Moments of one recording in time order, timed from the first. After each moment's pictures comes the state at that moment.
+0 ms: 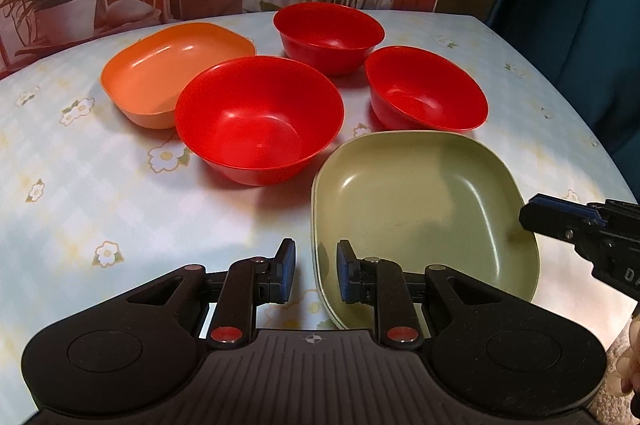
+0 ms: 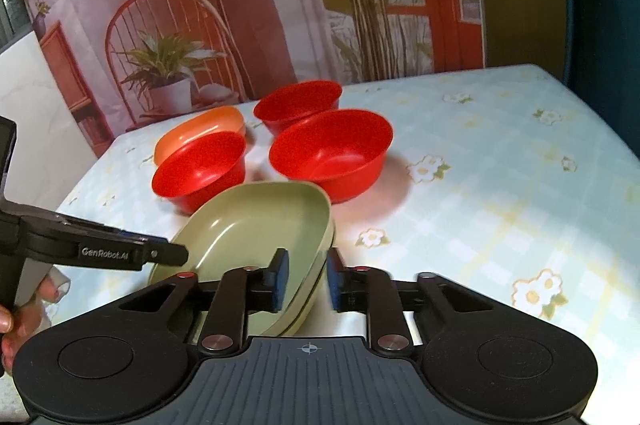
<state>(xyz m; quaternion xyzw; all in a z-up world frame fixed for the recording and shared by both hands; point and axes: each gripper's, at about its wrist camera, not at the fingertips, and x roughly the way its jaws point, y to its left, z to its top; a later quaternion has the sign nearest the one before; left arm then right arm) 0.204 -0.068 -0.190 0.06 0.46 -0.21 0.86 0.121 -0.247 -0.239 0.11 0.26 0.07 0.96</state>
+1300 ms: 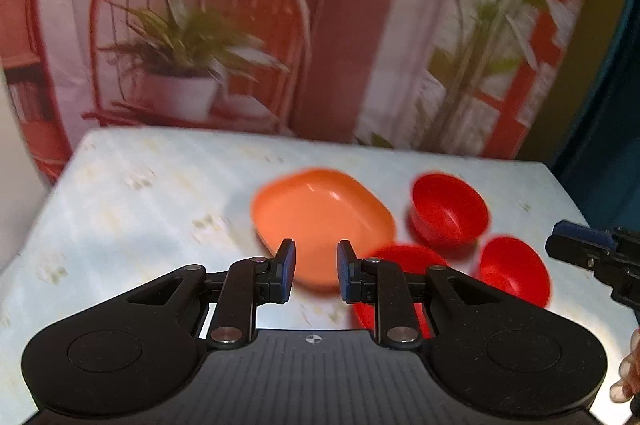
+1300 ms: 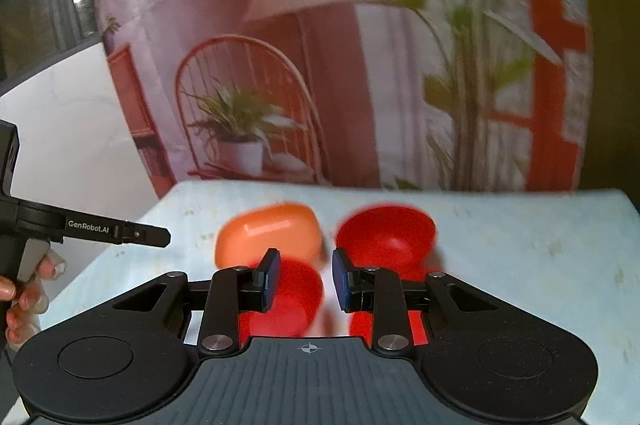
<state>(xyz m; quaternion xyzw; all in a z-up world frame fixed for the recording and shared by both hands) 0.269 0.025 -0.094 -0.01 0.36 -0.11 0.93 0.213 -0.209 -0.140 0.04 0.19 0.17 0.97</state>
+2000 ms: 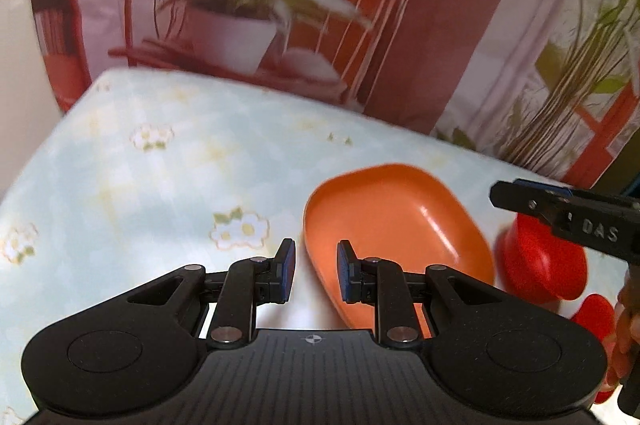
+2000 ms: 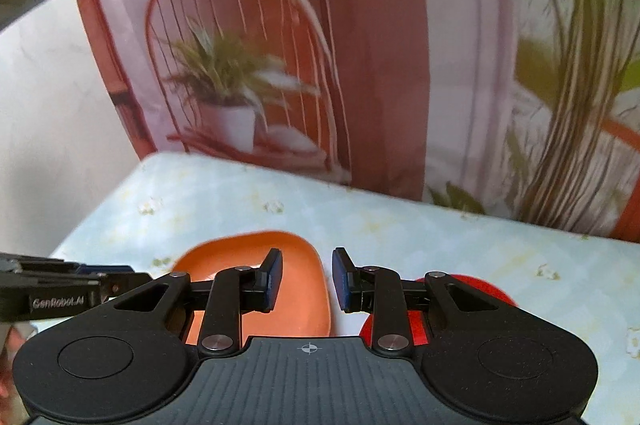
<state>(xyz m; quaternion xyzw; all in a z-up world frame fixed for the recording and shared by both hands) 0.354 0.038 -0.166 -0.08 0.42 -0.03 0.90 0.416 -0.144 -0.161 0.01 0.28 0.19 0.94</state>
